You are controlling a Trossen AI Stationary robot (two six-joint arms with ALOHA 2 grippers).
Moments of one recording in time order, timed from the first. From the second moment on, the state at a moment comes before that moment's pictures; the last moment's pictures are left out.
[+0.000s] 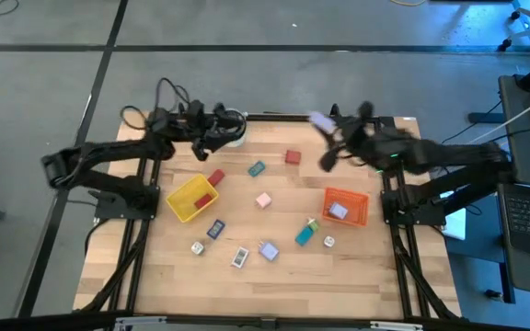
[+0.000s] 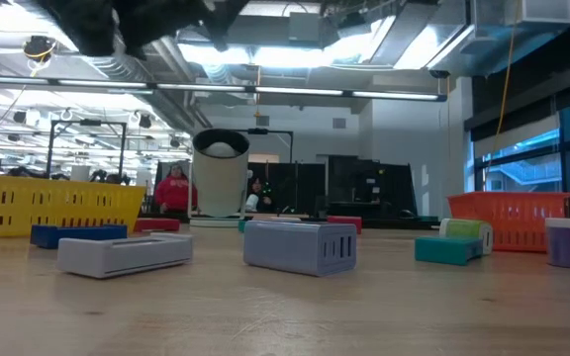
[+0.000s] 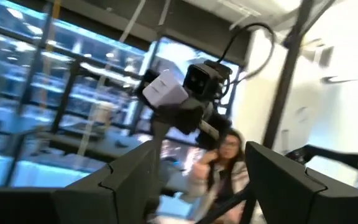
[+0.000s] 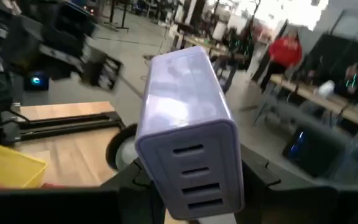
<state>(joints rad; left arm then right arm) 0.54 1.20 0.65 1.05 0.60 -0.58 0.12 1.10 1.19 -0.25 0.78 -0.15</state>
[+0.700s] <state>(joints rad) 0.40 0.61 0.45 0.18 0.04 -0.32 0.11 0.71 0.94 -1.07 0.50 0.71</state>
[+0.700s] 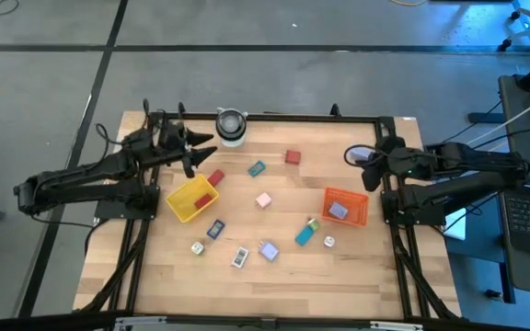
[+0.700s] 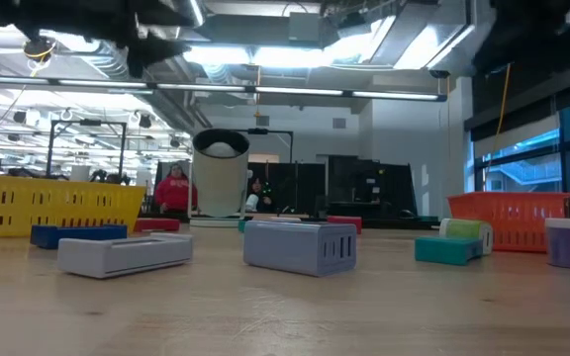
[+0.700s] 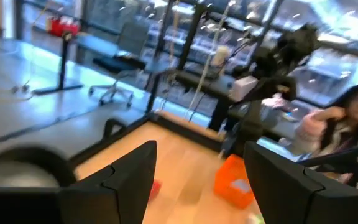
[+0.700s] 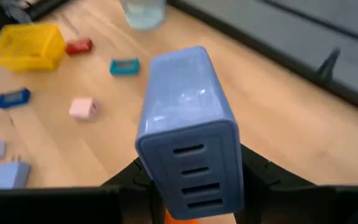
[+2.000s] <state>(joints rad) 0.15 0.61 0.32 0.35 -0.22 -0.25 0.33 0.92 0.47 -0.70 0.24 1.06</state>
